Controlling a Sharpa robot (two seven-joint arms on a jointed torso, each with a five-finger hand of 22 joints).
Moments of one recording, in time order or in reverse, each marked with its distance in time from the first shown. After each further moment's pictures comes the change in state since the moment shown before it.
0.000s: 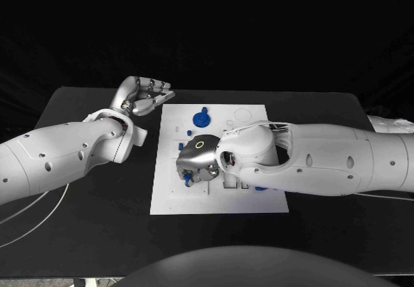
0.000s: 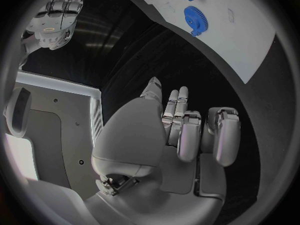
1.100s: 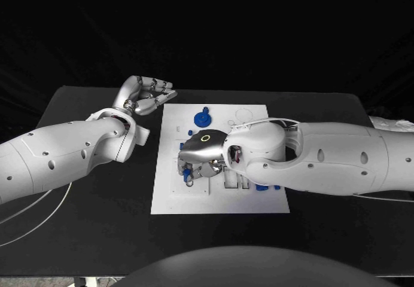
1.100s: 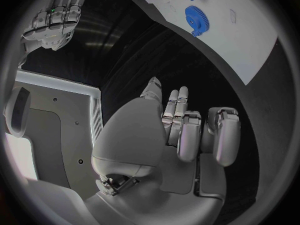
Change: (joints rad) left arm 0.000 0.007 0.000 -0.004 0.011 0.000 0.000; left_hand 0.000 0.000 0.000 0.000 0.000 0.000 0.000 0.000 0.000 0.000 0.000 0.000 0.000 0.000 0.000 0.000 0.000 0.000 0.000 0.000 0.000 0.000; right arm 0.019 -0.037 0.000 0.032 0.078 -0.077 0.004; right_hand -0.001 0.000 -0.003 -0.003 -0.003 -0.002 0.006 0.010 0.001 0.011 -0.004 0.000 0.000 0.000 0.000 0.000 0.000 0.000 0.000 0.000 0.000 0.000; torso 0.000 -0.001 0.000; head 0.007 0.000
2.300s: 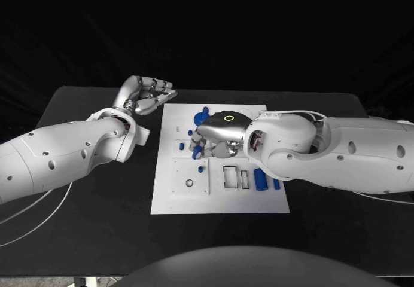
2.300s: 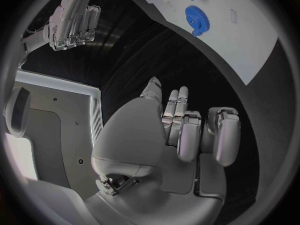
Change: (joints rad) left arm 0.000 0.003 0.000 -0.001 0.001 -0.002 0.000; left_hand -0.004 -0.004 0.000 0.000 0.000 0.000 0.000 0.000 0.000 0.000 0.000 0.000 0.000 0.000 0.000 0.000 0.000 0.000 0.000 0.000 0.000 0.000; right arm 0.036 -0.128 0.000 0.066 0.083 -0.181 -0.106; right_hand 0.004 0.012 -0.007 -0.007 0.003 -0.005 0.002 0.005 0.005 0.020 -0.002 0.000 0.001 0.000 0.000 0.000 0.000 0.000 0.000 0.000 0.000 -0.001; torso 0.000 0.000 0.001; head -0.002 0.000
